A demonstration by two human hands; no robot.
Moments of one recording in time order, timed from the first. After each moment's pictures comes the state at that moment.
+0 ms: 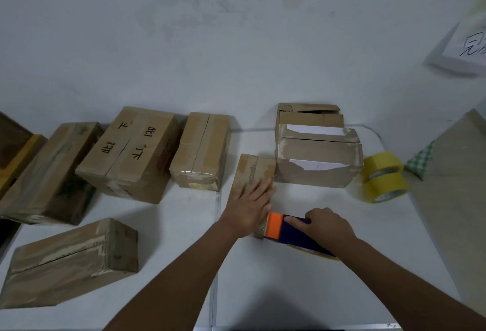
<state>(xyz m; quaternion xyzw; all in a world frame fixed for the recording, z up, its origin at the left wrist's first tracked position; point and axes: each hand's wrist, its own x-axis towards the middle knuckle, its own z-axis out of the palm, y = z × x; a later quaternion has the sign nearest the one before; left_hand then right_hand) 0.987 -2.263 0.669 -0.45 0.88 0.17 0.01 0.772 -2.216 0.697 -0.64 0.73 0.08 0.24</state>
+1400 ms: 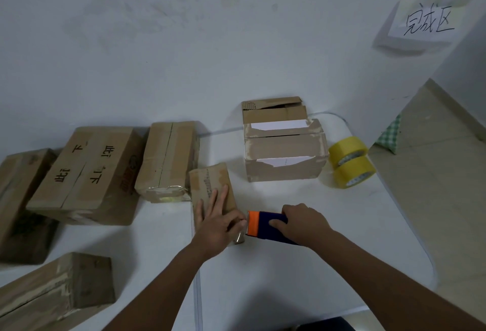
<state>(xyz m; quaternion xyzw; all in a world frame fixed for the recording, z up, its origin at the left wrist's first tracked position) 0.987 -2.246 0.662 -0.53 0.81 0.24 -0.01 0.757 -2.216 0.689 -0.64 0.72 0.08 0.28</state>
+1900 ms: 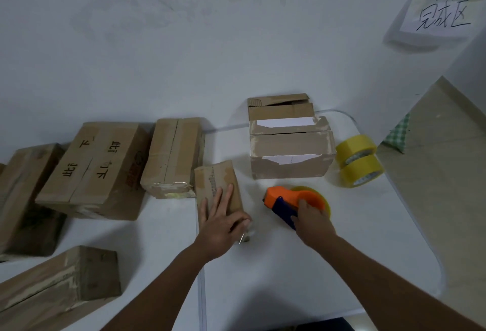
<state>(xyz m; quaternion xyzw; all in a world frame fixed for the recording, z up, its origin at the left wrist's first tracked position) 0.992 -2.239 0.664 -0.52 0.82 0.25 -0.03 0.747 -2.209 0.649 -0.60 0.76 0.06 0.23</state>
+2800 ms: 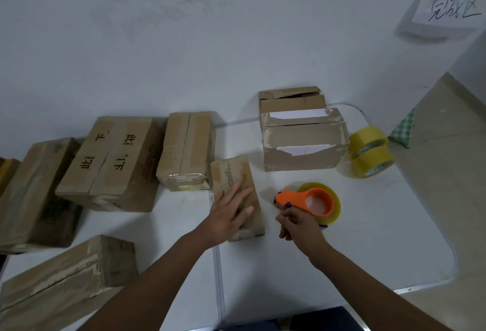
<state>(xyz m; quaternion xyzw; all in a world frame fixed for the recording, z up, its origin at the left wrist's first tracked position) 1.028 -2.251 0.671 -0.46 0.81 0.36 -0.05 0.821 -2.171 0.675 -0.35 0.69 -0.34 0.54</state>
